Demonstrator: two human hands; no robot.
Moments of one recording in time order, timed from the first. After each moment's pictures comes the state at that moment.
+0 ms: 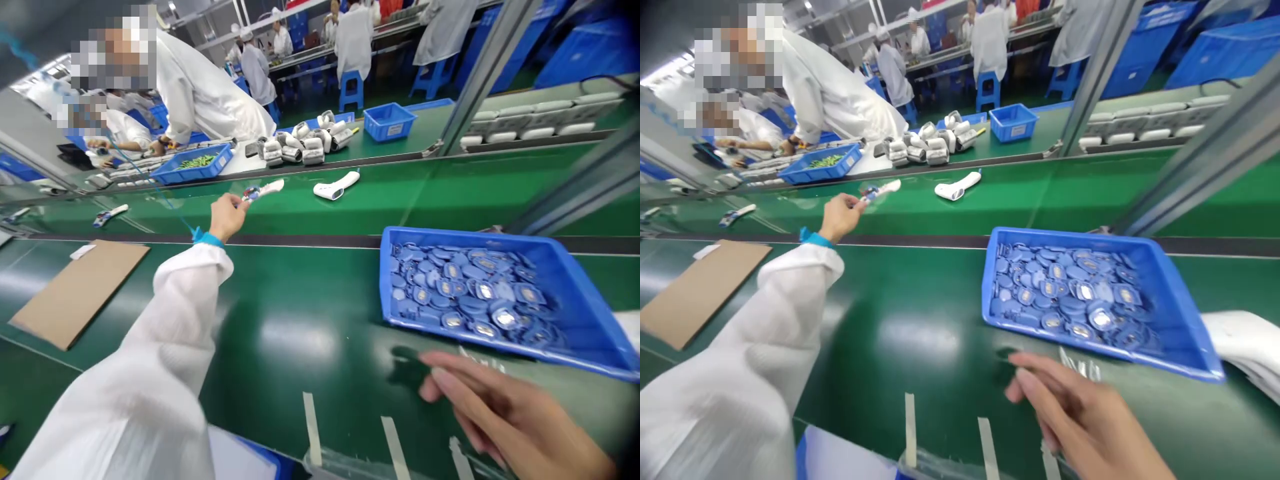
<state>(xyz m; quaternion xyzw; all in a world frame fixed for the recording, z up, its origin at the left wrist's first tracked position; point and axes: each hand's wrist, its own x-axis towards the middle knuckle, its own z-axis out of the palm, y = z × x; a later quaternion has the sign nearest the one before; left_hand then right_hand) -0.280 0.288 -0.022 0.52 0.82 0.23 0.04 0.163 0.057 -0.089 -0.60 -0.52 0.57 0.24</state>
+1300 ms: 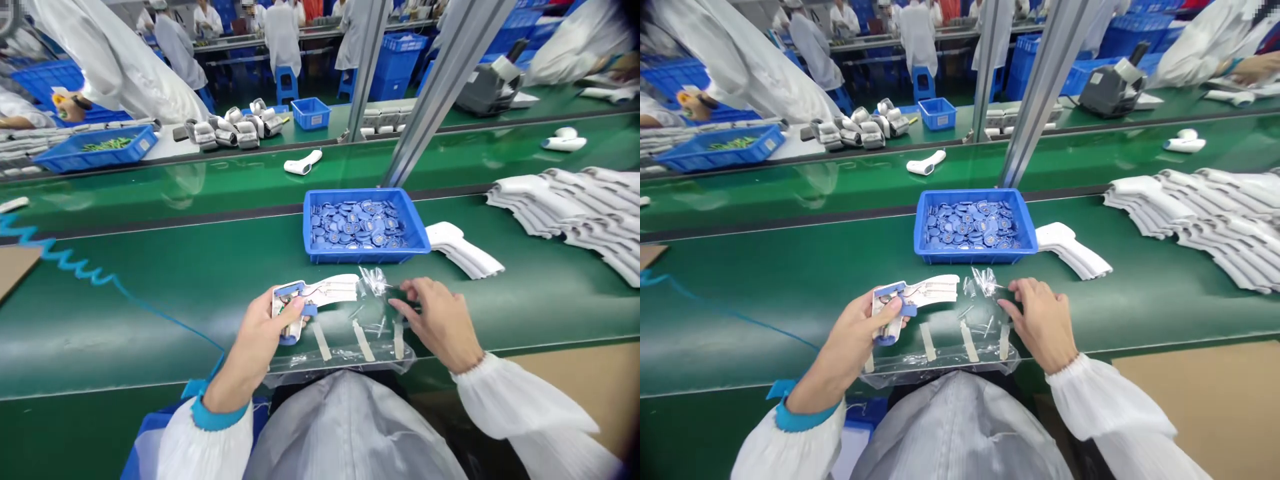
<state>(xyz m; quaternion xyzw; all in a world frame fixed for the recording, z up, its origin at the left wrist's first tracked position) -0.071 0.018 -0.060 0.38 0.56 0.37 0.64 0.240 0.020 -0.119 -0.68 -0.71 0.06 0.19</state>
